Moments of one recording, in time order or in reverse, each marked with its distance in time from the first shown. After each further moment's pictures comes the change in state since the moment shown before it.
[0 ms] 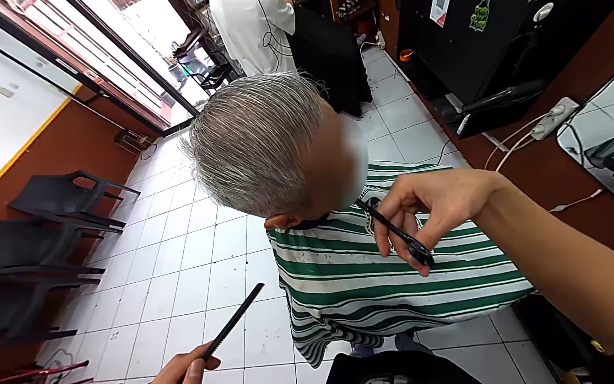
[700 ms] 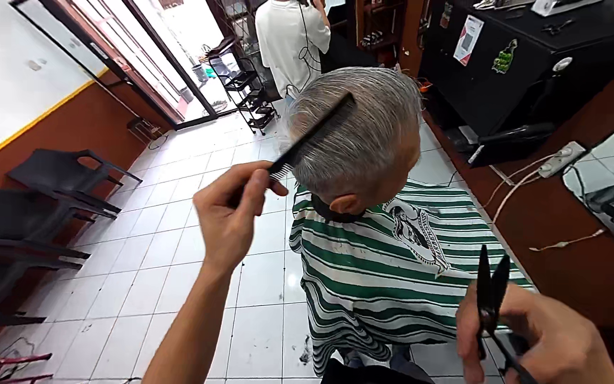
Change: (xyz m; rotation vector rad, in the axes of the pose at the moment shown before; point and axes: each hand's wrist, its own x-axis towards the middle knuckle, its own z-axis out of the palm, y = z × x) left_hand 0.186 0.016 0.007 -0.424 0.068 0.424; right_hand -0.011 0.051 0.152 -0.019 0.313 -0.254
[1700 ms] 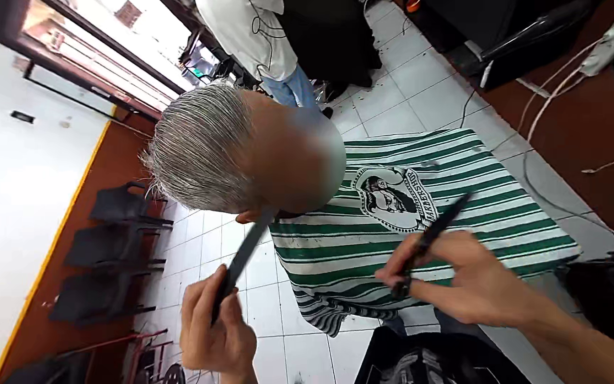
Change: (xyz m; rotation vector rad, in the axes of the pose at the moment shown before) left_hand -0.091 0.054 0.103 0.700 0.116 0.157; right_hand -0.039 0.007 -0.030 -0.393 0.592 -0.169
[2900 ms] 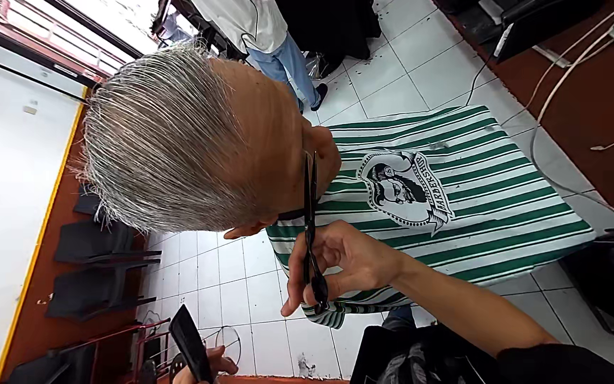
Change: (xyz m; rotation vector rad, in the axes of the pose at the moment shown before) left_hand -0.080 -0.008 -0.041 -0.209 0.090 -0.450; right_hand 0.099 0.060 0.089 1.077 -0.348 0.061
